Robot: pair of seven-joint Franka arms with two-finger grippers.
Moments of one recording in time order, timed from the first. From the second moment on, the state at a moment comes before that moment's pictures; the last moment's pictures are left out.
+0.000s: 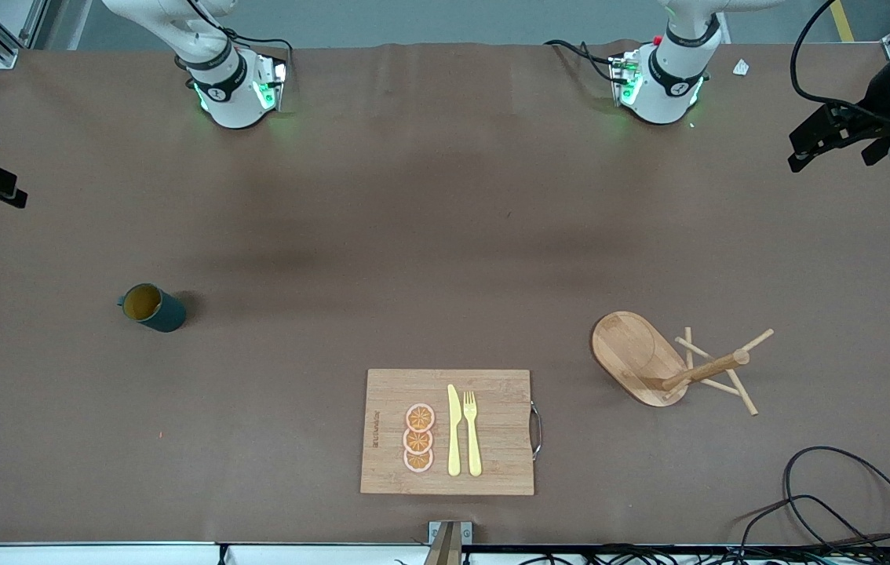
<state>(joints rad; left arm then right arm) -0.01 -0.15 -0.09 -1.65 0.01 1.53 -0.17 -0.01 0.05 -0.10 -1.42 -0.02 1.38 -0.06</state>
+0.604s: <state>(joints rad) -0.01 -0.15 -0.09 -1.65 0.01 1.52 -0.15 -0.02 0.00 -0.11 -1.44 -0.02 1.36 -0.09</state>
